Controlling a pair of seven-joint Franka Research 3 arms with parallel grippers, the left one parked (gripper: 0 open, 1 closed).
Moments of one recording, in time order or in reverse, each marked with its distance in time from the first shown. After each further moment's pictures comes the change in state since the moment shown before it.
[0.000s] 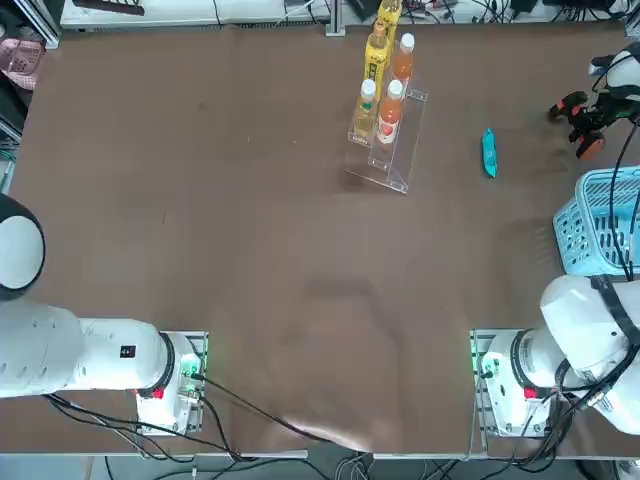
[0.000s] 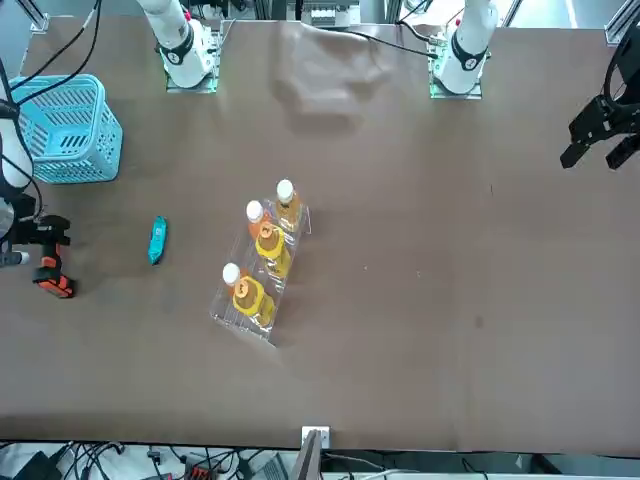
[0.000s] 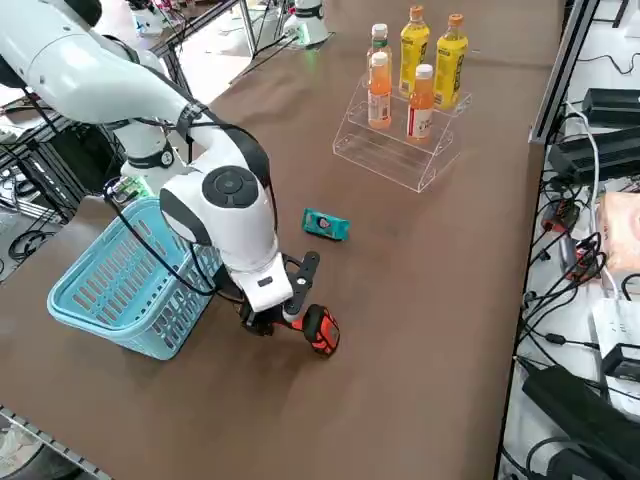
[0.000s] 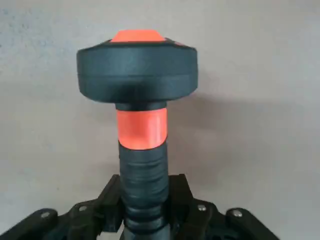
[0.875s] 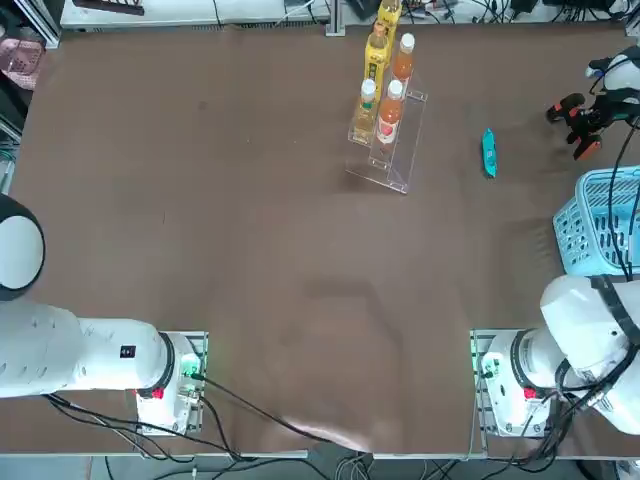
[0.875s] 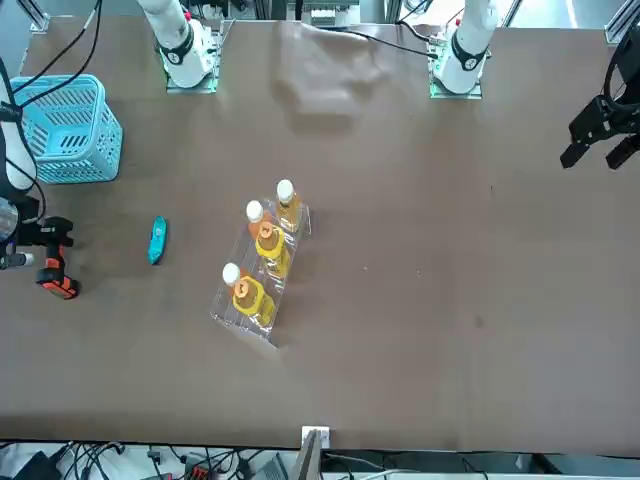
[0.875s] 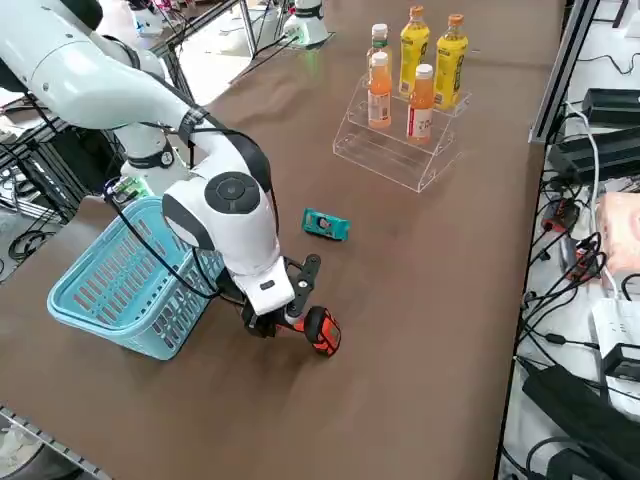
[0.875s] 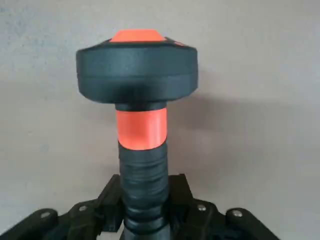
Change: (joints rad) arm 0.000 0.013 0.000 0.000 -0.009 0.012 0.000
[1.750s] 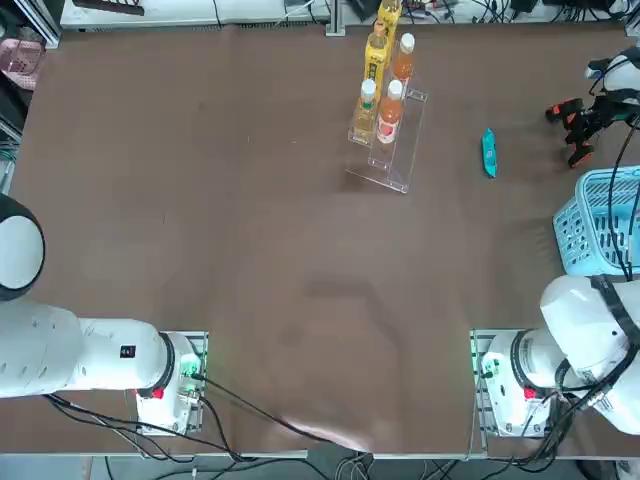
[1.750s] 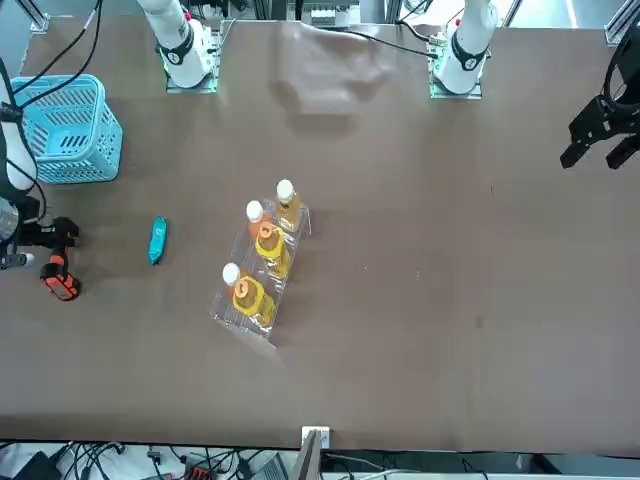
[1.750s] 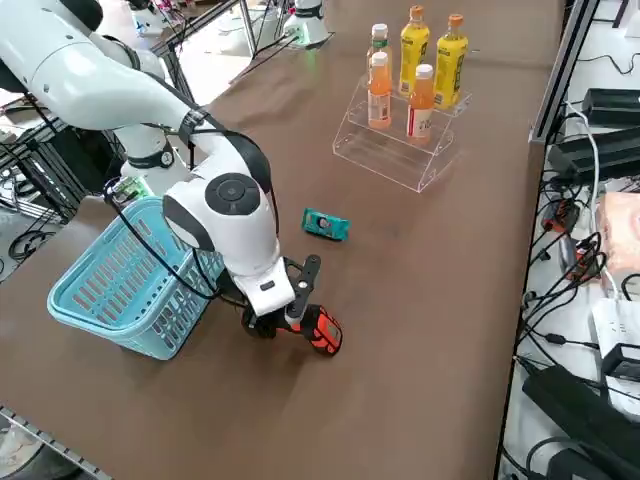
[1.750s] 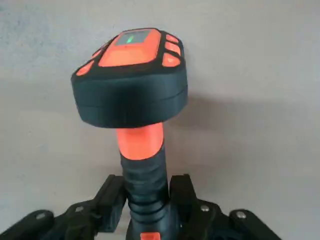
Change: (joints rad) arm 0.000 0.003 -0.001 0.000 0.000 0.001 0.000
